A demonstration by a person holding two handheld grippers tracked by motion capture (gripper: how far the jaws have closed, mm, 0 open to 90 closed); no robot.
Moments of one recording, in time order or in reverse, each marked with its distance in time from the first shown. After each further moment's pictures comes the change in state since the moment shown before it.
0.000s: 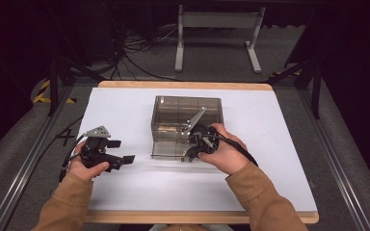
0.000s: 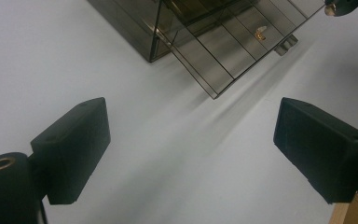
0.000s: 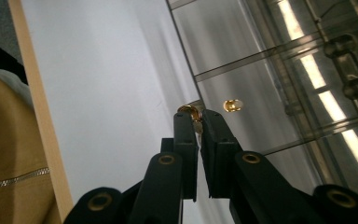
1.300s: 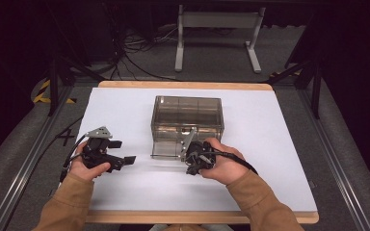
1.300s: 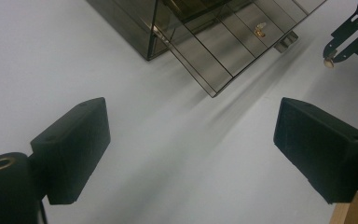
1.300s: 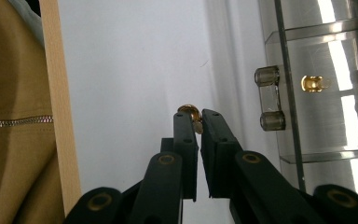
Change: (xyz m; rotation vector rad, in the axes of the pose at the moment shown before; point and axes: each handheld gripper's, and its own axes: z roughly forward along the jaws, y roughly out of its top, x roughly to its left) left arm -0.001 0.000 0.002 0.009 0.000 0.008; right arm 0.023 -0.014 0.030 0.128 0.076 -0.192
